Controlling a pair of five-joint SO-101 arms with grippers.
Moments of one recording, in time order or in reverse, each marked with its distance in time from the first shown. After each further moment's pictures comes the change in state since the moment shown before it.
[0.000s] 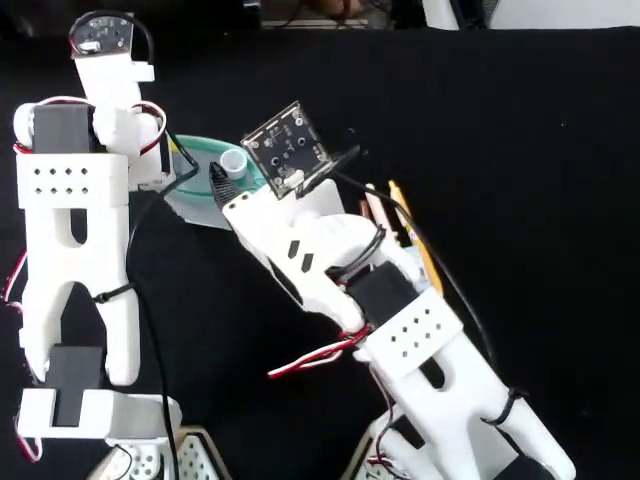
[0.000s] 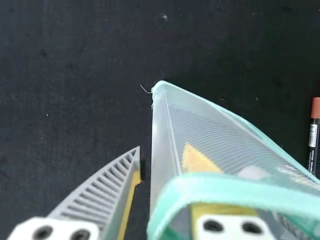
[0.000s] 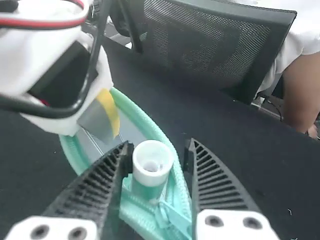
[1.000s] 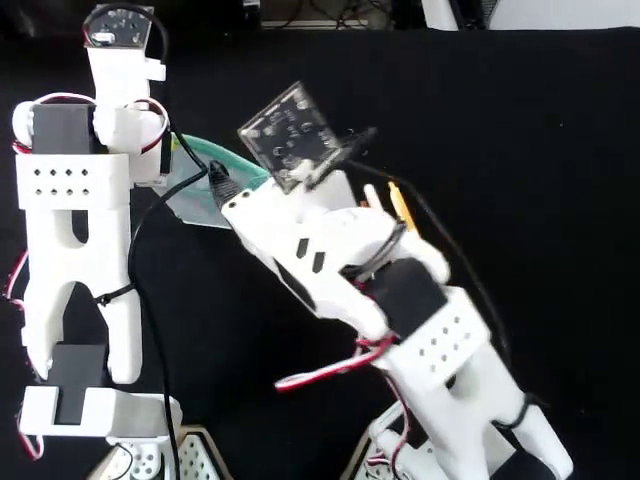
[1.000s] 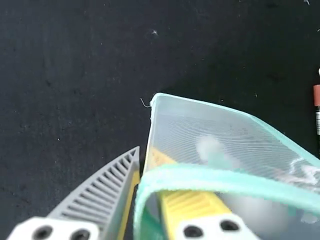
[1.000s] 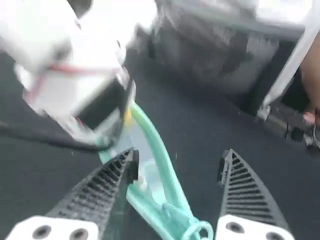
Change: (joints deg) left arm 0.1 -2.9 -3.3 0.0 -7.5; right arm -2.5 0.2 -20.7 20.7 0.2
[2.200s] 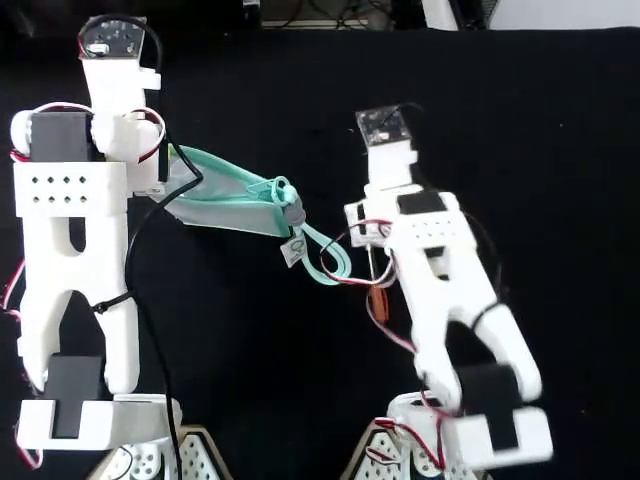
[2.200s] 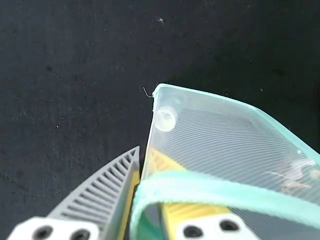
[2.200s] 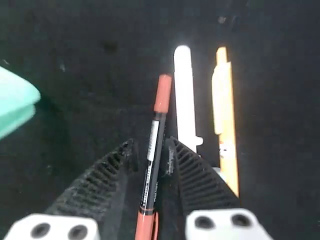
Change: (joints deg) left arm -0.1 -1.1 5.6 -0.4 1.1; right arm 31.6 31.7 19.2 -2.7 0.1
